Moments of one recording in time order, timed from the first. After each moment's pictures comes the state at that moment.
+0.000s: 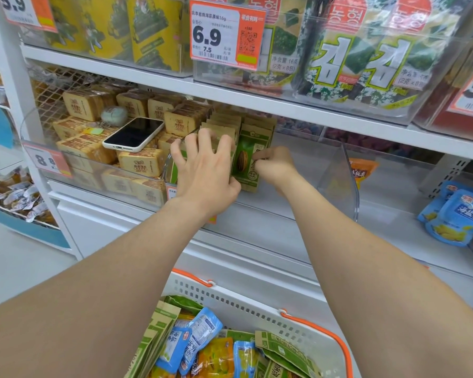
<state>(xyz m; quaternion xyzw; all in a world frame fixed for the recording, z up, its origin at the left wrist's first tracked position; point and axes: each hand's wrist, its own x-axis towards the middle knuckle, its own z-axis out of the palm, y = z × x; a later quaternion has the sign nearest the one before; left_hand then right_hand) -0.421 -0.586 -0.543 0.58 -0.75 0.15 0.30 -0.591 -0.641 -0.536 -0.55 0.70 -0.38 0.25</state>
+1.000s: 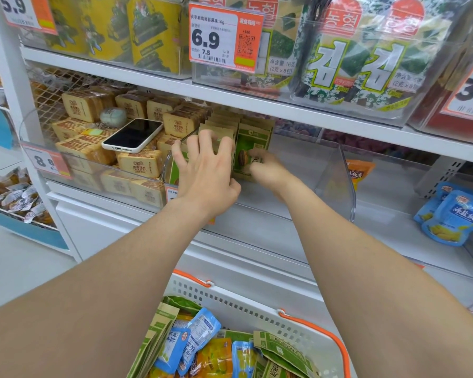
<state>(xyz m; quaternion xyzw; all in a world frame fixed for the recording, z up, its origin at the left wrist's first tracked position) -0.423 -0.582 -0.541 0.57 -0.75 0.13 0.30 -0.588 -0.640 -0.540 -0.58 0.67 -0.35 0.32</state>
